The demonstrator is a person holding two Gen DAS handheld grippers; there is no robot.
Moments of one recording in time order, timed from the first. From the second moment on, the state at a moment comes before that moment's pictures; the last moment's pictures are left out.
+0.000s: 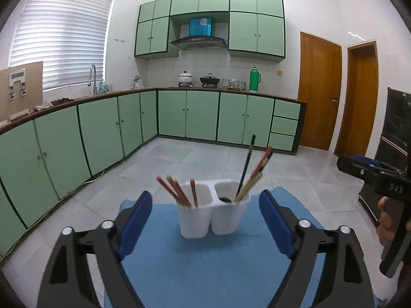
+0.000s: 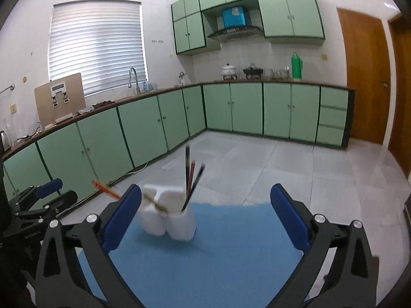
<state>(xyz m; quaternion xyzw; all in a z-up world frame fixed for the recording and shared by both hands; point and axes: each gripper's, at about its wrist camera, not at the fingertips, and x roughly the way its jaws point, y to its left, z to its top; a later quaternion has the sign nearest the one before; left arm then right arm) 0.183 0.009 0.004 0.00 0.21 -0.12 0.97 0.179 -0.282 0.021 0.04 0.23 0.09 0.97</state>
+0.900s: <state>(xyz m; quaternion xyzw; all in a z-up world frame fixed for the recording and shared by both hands) 0.095 0.016 0.012 -0.02 0.20 -0.12 0.97 0.076 -0.256 0.017 0.03 0.22 0.10 0.97</state>
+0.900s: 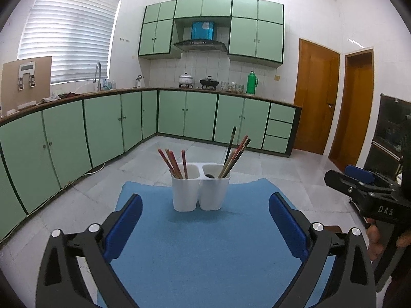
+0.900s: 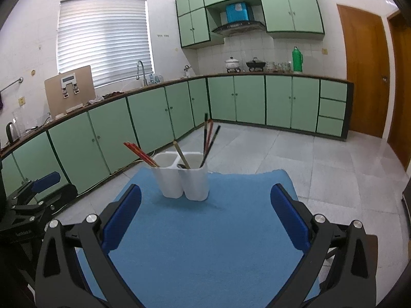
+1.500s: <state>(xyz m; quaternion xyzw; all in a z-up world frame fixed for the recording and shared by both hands) 0.052 0.015 0.038 -0.01 0.16 -0.13 0.98 0.027 -0.241 0.053 0.00 0.17 0.13 0.98</state>
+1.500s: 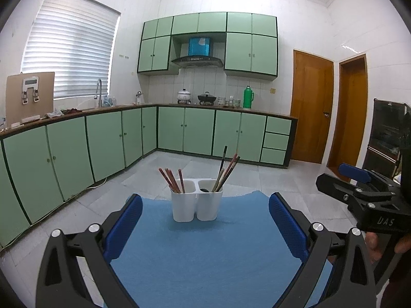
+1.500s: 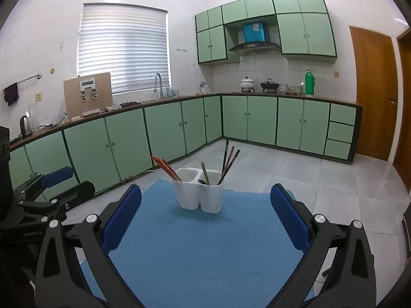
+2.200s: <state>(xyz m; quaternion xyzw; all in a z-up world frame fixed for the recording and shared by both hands) 0.030 0.017 0.046 -0.01 0.14 -0.12 0.98 0.007 -0.235 0.058 -0.01 0.16 0.15 0.98</state>
